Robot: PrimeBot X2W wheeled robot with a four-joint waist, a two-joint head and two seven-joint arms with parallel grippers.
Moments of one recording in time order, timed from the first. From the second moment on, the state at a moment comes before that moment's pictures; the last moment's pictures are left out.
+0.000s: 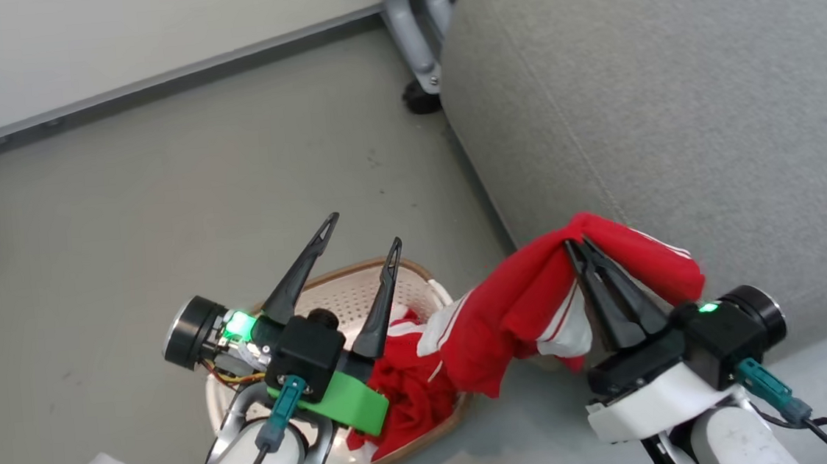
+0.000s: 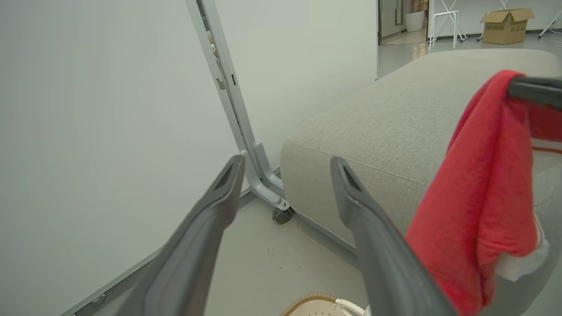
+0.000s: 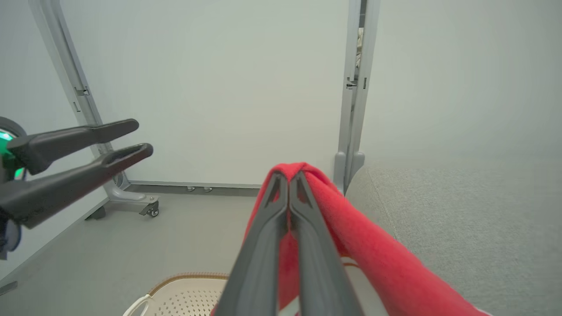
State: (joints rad) left arm -0.39 0.31 -0.73 0.09 -0.23 0.19 -0.19; right arm -0.09 -0.08 0.28 -0.02 0.10 0.13 -0.26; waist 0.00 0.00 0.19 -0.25
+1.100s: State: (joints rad) left arm -0.63 0.38 -0.82 0.02 -0.06 0.10 -0.14; right arm -1.09 -0.24 -0.32 0.10 0.10 0.13 -0.26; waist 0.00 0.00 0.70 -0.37
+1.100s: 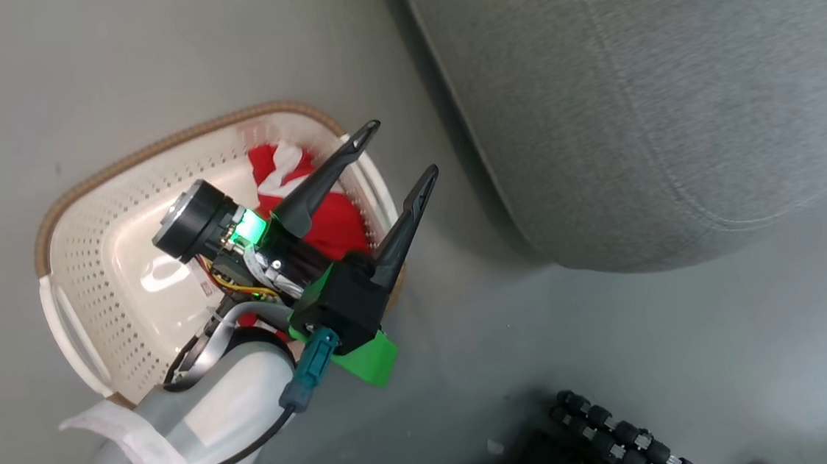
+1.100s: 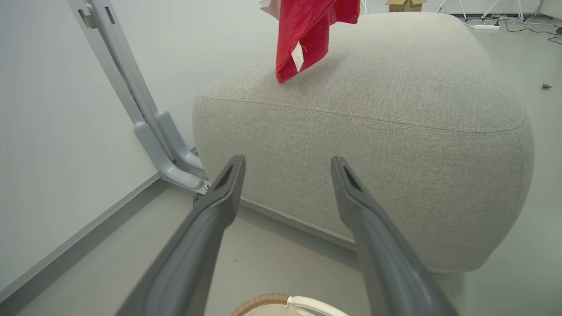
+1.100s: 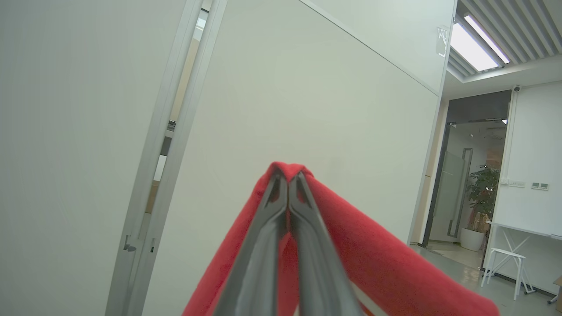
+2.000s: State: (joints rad) left arm -0.57 0.35 -0.81 0.11 -0.16 0.11 -0.23; right arm -0.44 -0.05 -0.57 0.19 0.20 0.13 -0.26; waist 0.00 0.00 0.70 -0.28
